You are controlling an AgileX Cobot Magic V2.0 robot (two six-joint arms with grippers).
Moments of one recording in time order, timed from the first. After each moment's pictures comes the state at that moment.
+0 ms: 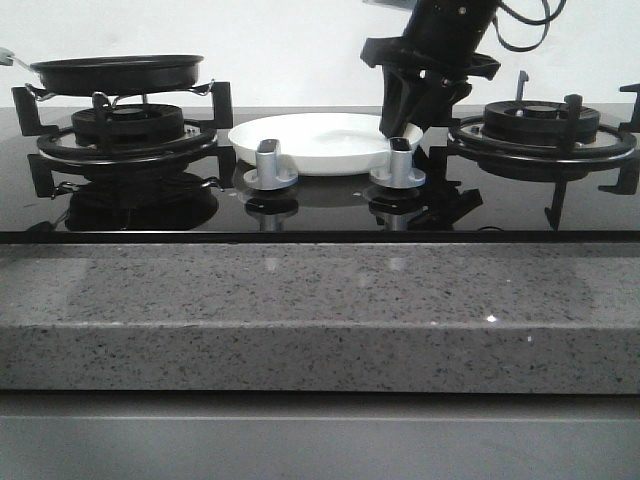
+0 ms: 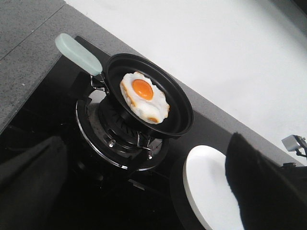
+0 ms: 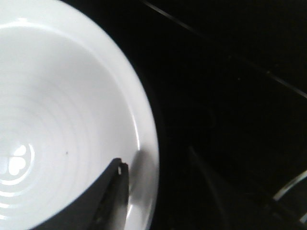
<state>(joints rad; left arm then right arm) -0.03 0.89 -0.75 -0.69 0.27 0.05 0.21 2.33 -2.36 0.28 1.25 -0.27</state>
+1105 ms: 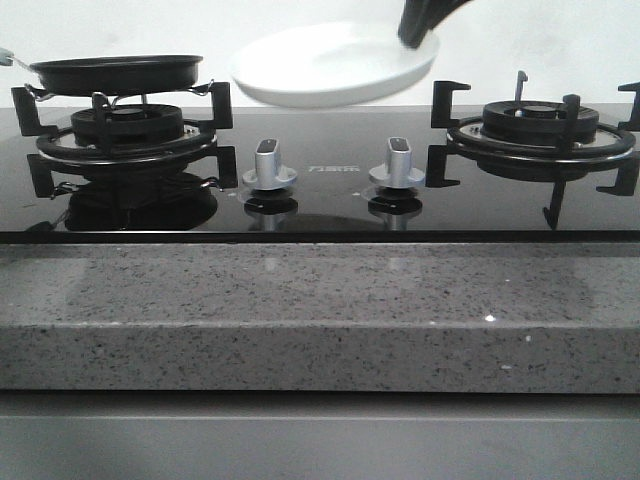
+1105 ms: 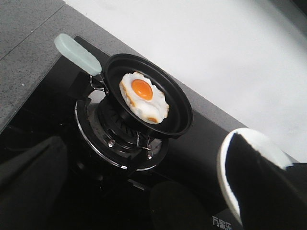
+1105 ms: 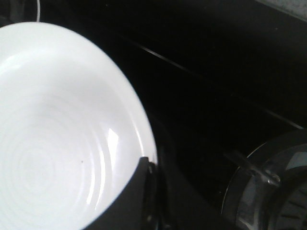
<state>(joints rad) -0.03 0.89 -0.75 -0.69 0.27 0.05 0.21 2.14 -2.36 0.29 1.26 -0.19</state>
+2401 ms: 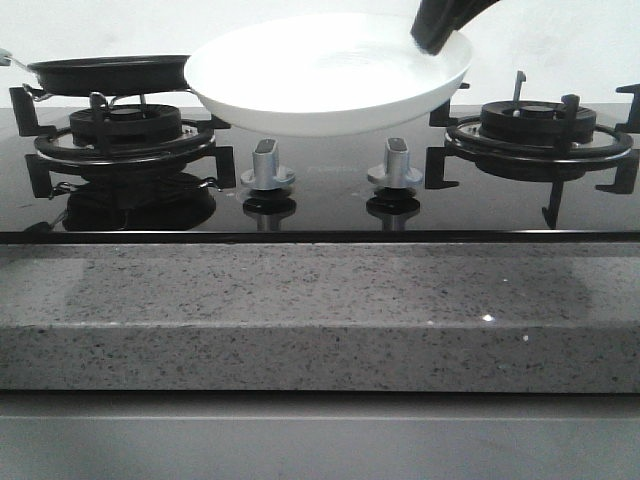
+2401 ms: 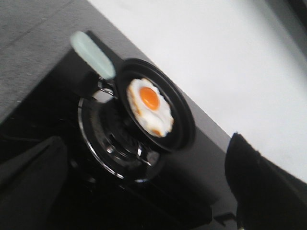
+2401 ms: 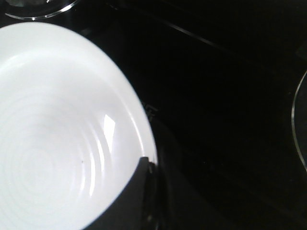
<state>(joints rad) 0.09 0.97 -0.81 -0.84 0.34 0.05 0.29 1.66 -1.57 0.35 0.93 -0.24</state>
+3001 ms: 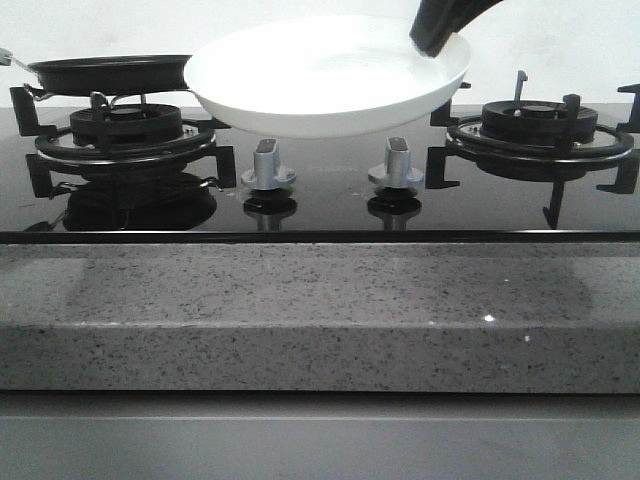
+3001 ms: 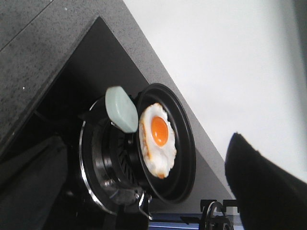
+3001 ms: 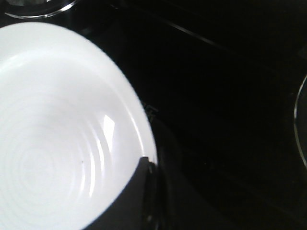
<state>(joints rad) 0.50 1.48 -1.18 -1.31 0.90 0.43 0.29 1.66 -1.57 0.35 0.93 -0.24</state>
